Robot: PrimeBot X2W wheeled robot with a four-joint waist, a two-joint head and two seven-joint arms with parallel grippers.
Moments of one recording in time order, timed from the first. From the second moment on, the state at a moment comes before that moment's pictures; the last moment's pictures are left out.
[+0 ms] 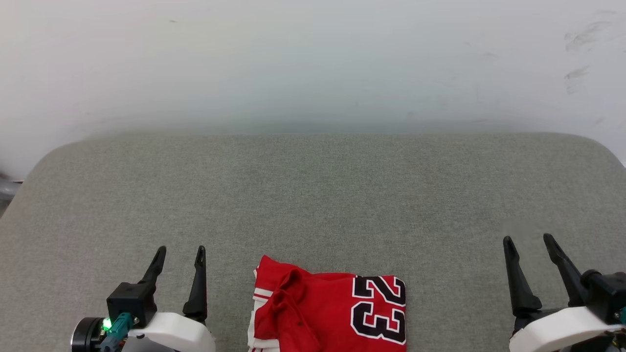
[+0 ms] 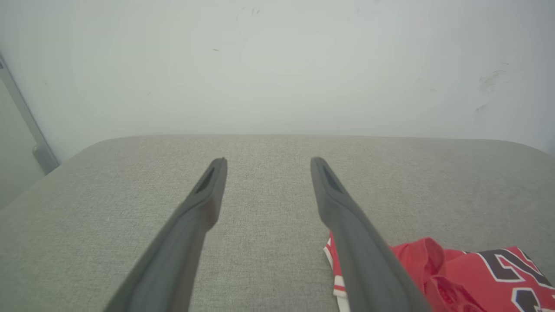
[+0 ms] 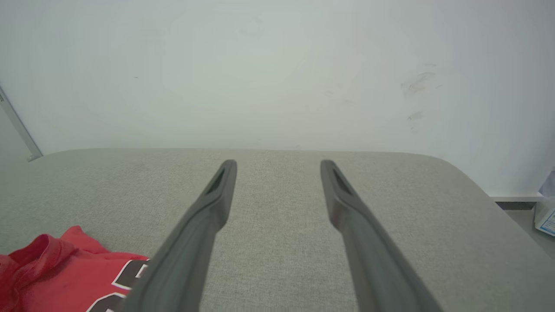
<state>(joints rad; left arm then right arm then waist) -0.05 0.43 -0.43 0.07 -0.55 0.31 -0.26 0.10 -0.06 -0.08 -0.13 0.14 0.13 0.01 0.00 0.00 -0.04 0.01</state>
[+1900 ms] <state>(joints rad) -0.14 0.26 -0.29 0.09 -0.39 0.18 -0.26 0.00 -0.22 0.25 0.17 0.85 0.13 0.53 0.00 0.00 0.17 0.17</state>
